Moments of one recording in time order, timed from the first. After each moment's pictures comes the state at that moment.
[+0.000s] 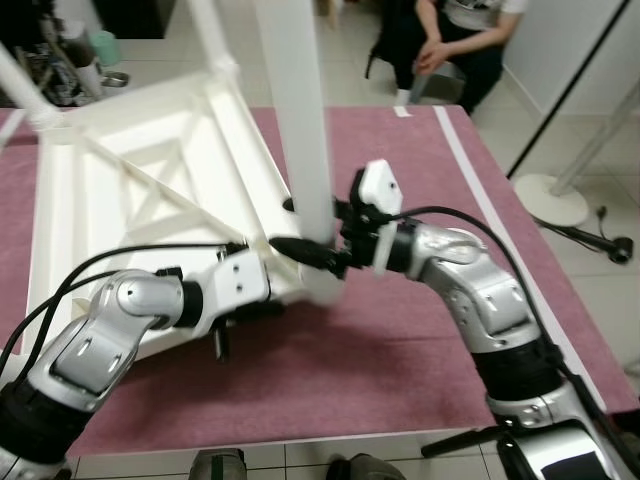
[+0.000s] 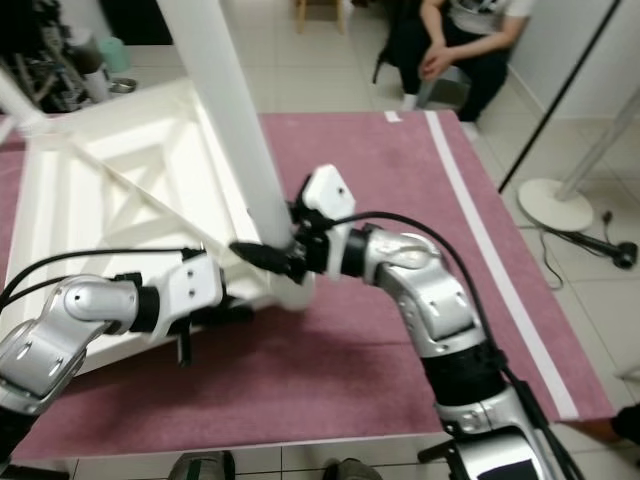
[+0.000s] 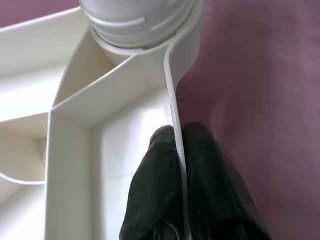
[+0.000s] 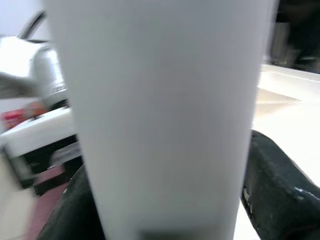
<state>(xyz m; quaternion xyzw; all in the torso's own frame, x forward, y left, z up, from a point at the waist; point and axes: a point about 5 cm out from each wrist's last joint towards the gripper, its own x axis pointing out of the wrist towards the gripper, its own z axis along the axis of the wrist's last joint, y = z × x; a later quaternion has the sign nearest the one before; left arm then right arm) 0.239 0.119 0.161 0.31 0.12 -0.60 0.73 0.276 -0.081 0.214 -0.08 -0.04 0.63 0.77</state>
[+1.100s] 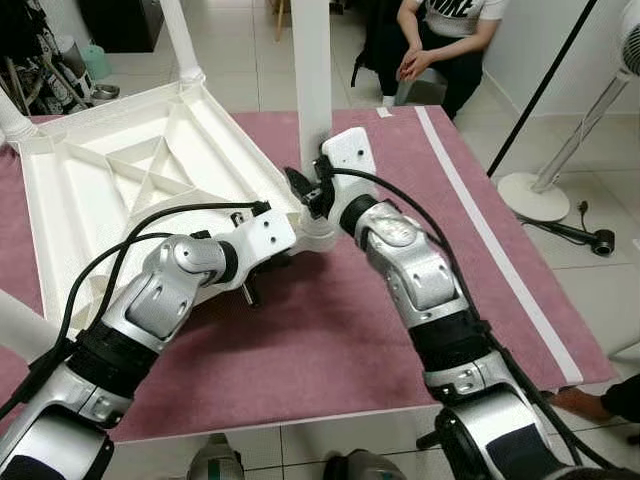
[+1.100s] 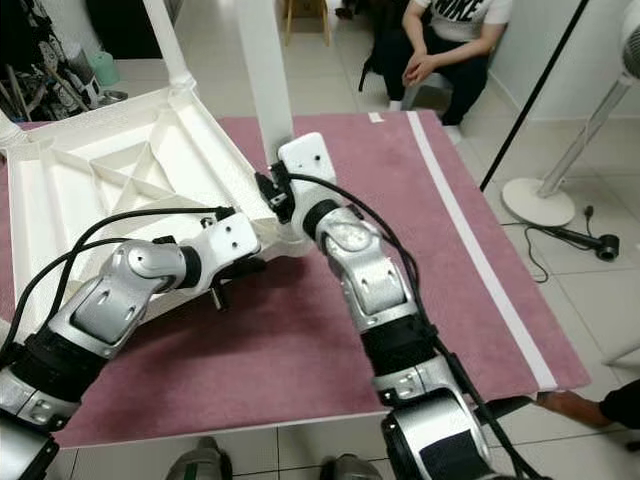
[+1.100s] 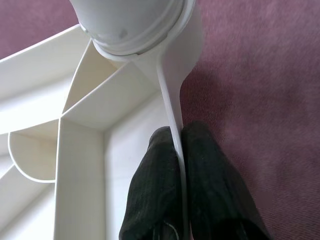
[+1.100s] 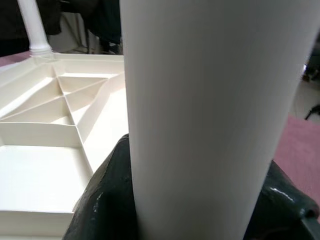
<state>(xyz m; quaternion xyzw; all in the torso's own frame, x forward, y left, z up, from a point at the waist) 0.304 0.086 0.159 0.33 0.13 -0.47 0.81 0.338 -0.058 0.202 -0.08 -0.03 0.24 0.97</state>
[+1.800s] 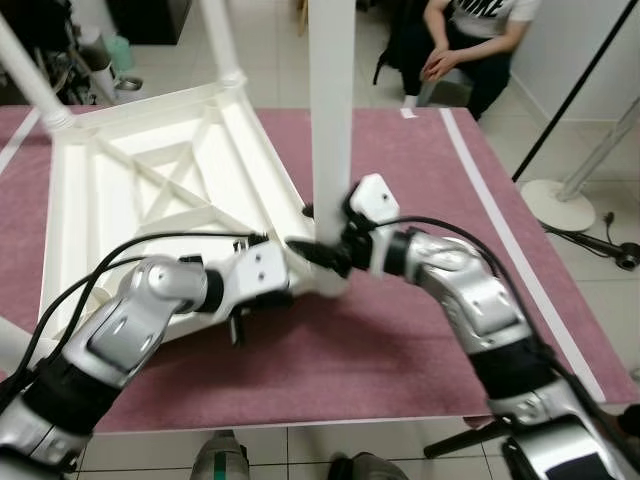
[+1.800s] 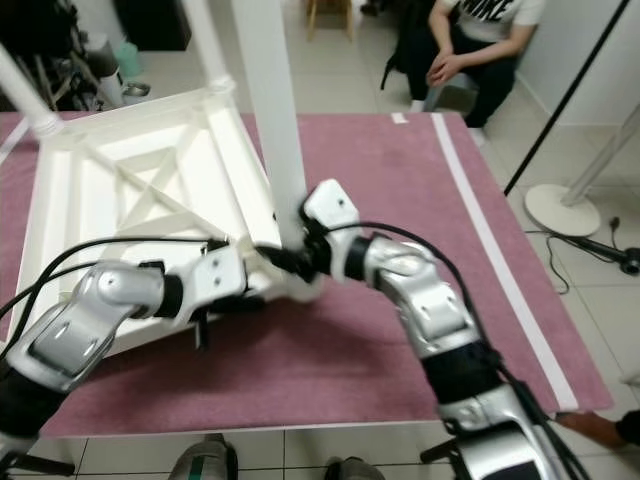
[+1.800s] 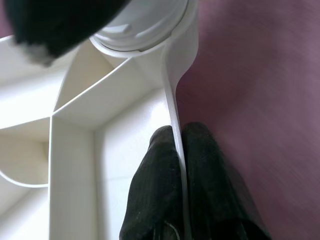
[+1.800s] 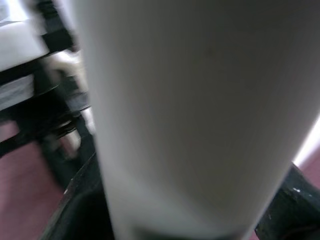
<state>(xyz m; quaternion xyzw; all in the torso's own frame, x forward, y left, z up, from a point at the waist) 0.257 0.103 0.157 0.33 0.12 -0.59 0.72 0.291 -0.096 0.186 -0.13 0.00 0.57 0.81</state>
